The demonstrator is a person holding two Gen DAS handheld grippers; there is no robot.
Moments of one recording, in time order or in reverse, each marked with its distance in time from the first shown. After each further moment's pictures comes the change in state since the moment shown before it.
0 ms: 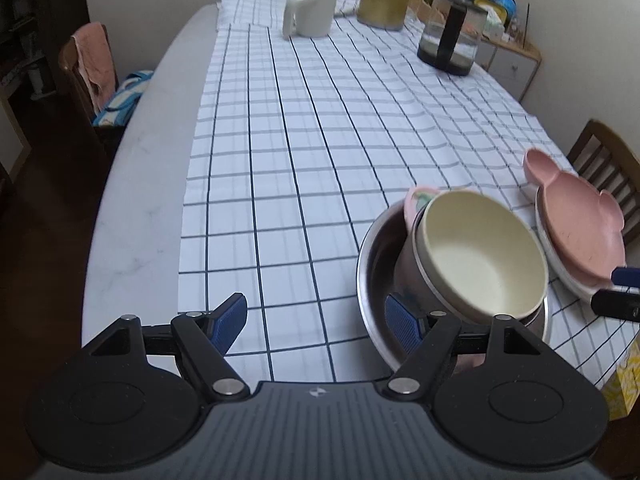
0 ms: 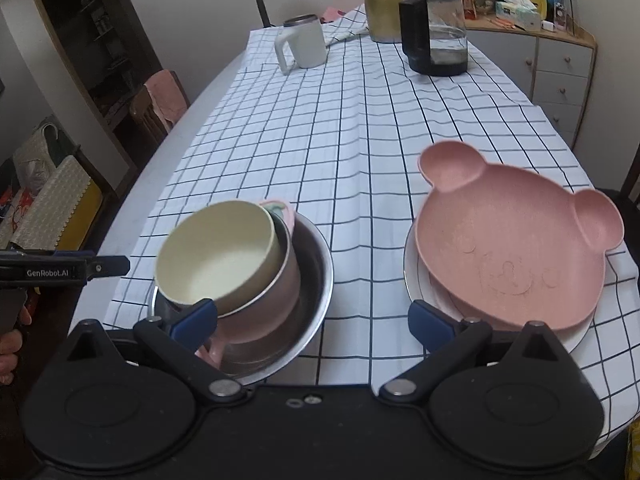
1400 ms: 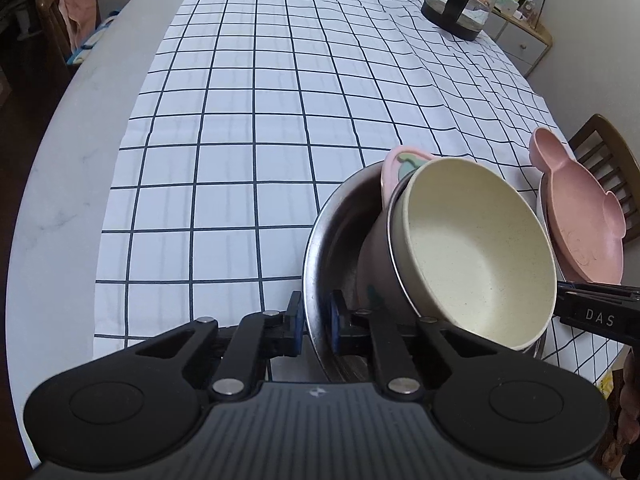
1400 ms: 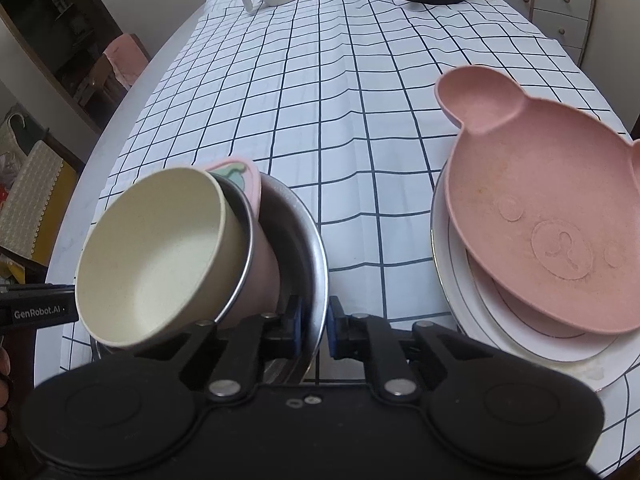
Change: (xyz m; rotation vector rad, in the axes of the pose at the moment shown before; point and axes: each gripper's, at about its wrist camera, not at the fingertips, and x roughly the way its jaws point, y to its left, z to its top) left arm 0.049 -0.024 0.008 -0.102 0.145 -0.066; right arm 0.079 -0.003 0.009 0.086 0.162 -0.034
